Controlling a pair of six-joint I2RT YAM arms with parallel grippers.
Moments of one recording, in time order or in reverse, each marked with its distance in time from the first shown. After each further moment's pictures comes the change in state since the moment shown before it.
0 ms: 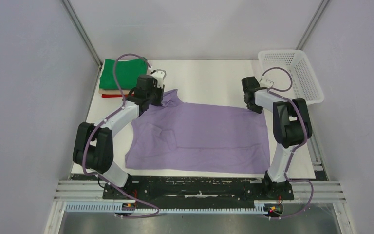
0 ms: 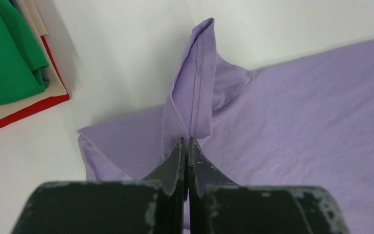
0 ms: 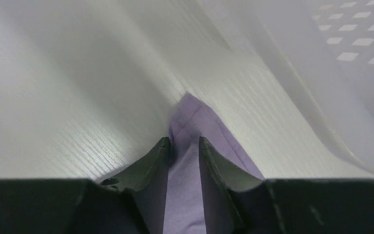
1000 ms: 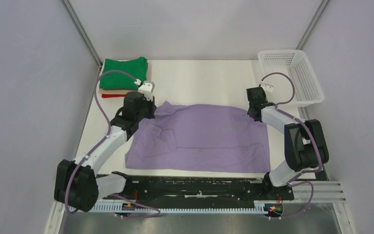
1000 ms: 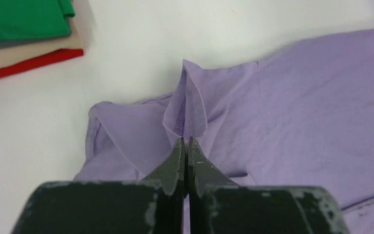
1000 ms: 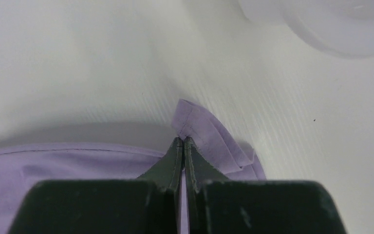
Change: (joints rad) left arm 0.000 -0.365 -0.288 0.056 -0.019 -0.069; right arm 0.026 -0.304 -0.322 0.246 -0.138 -0.179
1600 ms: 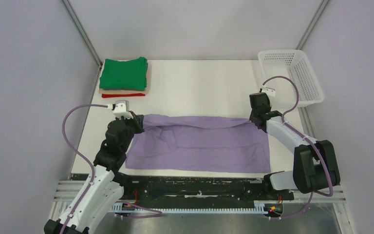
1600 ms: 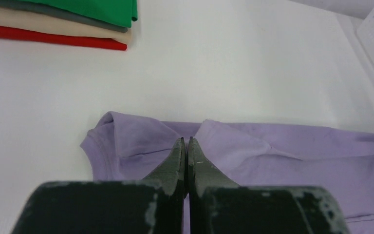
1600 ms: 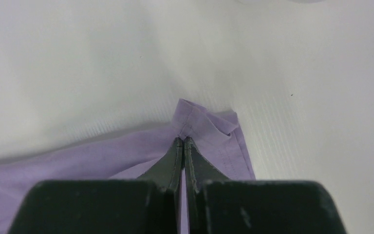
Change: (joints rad) left arm -0.001 -0.592 -0.309 -0.009 -0.185 -0.269; right arm 0.033 -0.236 -0.134 -0.032 -0.023 -0.048
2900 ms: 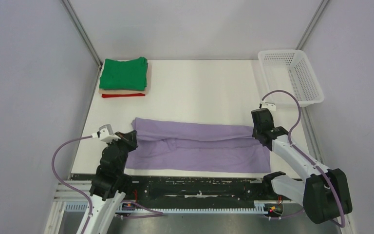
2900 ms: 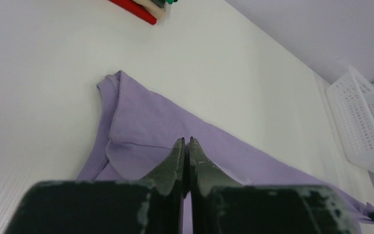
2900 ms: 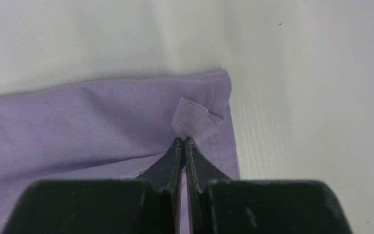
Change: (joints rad) left arm 0.000 -0.620 -0.231 -0.317 -0.160 -0.327; right arm 0.062 -0.287 -0.182 -0.172 -0.014 -0.048
